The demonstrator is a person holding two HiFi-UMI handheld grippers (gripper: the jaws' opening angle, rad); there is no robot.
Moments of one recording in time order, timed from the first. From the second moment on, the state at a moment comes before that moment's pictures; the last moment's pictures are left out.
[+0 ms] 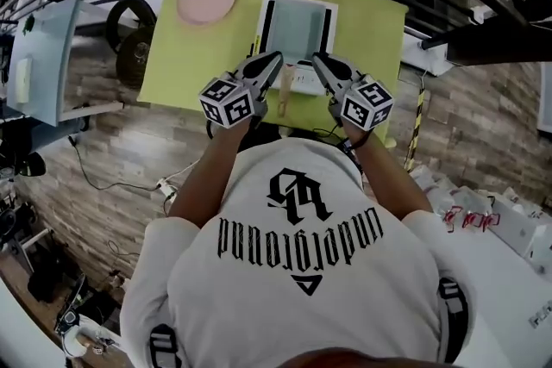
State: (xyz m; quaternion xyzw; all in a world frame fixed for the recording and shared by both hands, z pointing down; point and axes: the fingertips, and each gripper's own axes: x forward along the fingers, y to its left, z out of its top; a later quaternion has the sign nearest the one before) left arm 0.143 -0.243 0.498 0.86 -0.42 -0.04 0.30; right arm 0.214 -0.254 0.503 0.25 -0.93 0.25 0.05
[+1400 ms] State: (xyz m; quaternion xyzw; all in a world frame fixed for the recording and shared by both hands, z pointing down) left arm 0.077 -0.019 0.452 0.92 -0.34 0.00 0.19; right arm 0.139 -0.018 0.434 0.38 -0.92 0.10 0.06
